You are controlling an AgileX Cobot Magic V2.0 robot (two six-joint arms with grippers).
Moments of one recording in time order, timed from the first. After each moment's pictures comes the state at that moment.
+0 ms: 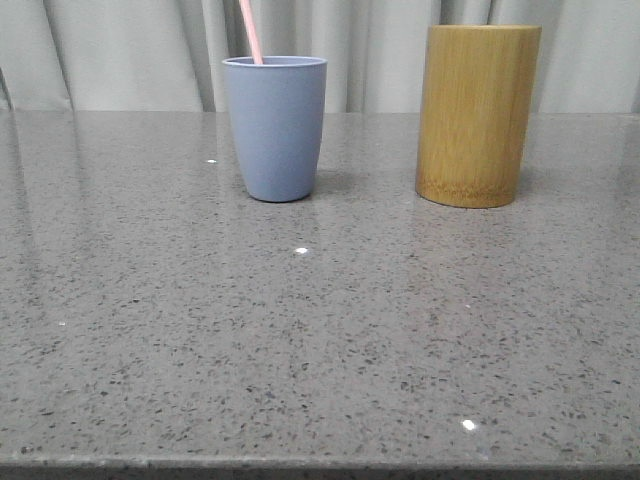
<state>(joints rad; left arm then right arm) 0.05 0.00 0.00 -0.03 0.13 -0.01 0.36 0.20 -0.35 0.08 0.22 0.02</state>
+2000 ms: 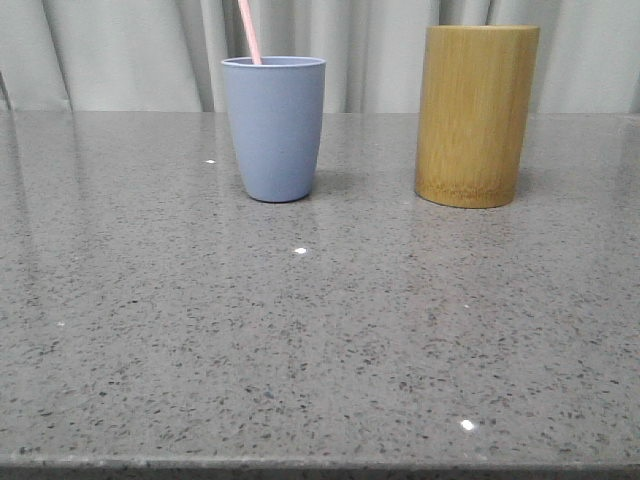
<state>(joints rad) 0.05 0.00 0.00 -0.03 0.13 -0.01 -0.02 -0.01 0.03 -0.07 0.04 0.17</state>
